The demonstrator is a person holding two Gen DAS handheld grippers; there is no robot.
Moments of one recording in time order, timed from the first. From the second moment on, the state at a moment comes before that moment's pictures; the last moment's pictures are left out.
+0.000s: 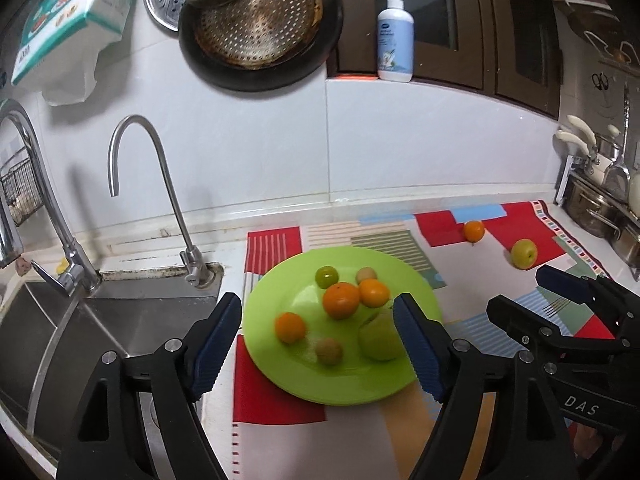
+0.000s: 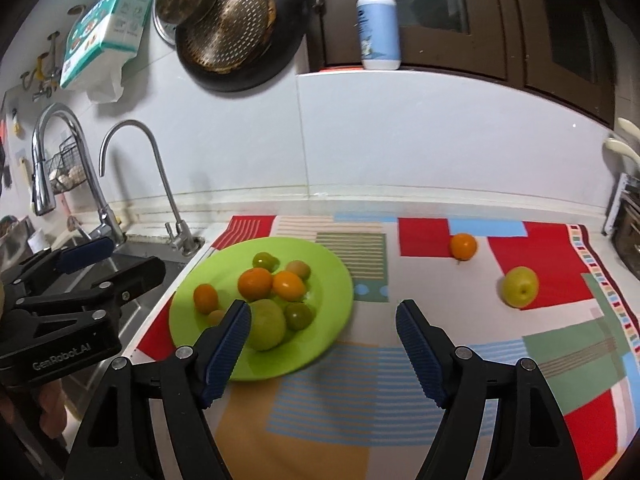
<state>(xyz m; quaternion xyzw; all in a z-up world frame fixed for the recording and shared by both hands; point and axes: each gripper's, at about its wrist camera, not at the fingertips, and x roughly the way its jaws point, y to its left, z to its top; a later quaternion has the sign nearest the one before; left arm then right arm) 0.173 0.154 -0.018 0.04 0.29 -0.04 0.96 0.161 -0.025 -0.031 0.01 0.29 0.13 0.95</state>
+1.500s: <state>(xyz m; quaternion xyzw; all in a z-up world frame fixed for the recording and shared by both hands) 0.192 -0.008 -0.006 0.05 0.27 -0.07 0.96 0.163 -0.185 -0.011 0.00 0.25 0.06 0.97</state>
